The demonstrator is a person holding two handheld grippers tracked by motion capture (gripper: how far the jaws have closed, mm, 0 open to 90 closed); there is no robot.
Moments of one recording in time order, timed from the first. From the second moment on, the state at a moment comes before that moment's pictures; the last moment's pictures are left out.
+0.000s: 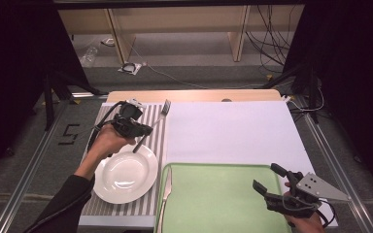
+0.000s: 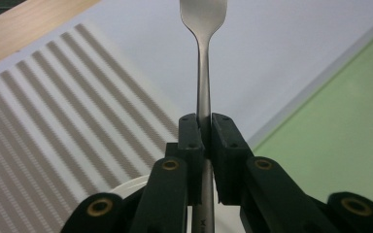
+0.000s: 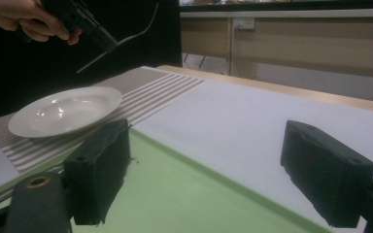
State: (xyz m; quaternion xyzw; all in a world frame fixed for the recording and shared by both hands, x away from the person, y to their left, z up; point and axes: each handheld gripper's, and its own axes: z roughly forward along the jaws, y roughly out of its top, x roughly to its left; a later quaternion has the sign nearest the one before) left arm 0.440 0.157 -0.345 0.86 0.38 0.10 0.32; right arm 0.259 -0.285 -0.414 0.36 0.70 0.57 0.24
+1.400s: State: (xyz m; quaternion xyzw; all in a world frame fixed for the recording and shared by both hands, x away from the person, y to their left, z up) left arm 0.337 0.060 -0.411 0.91 0.28 -0.04 0.31; right arm 0.258 -0.285 -0.413 0.35 0.70 0.57 0.24
